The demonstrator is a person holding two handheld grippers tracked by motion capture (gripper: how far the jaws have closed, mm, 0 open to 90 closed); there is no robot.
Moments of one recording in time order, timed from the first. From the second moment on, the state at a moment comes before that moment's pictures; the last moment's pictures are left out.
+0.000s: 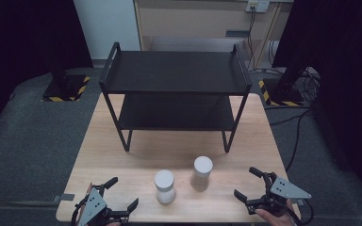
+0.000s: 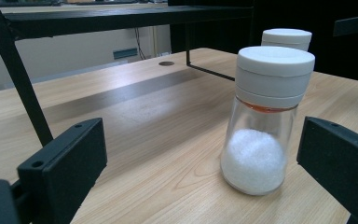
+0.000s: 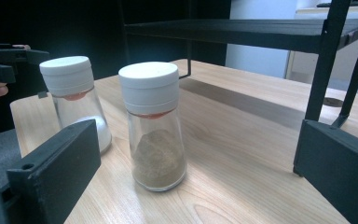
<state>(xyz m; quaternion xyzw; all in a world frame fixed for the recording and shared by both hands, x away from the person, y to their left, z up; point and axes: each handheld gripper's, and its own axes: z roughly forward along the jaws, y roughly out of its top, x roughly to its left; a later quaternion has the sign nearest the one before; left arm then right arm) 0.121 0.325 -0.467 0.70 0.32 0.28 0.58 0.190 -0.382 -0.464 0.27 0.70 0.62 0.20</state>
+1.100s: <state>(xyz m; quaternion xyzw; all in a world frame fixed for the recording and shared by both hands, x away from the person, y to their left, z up) 0.131 0.313 -0.465 0.70 0.32 0.28 0.57 0.188 -0.389 -0.466 0.28 0.70 0.62 0.20</state>
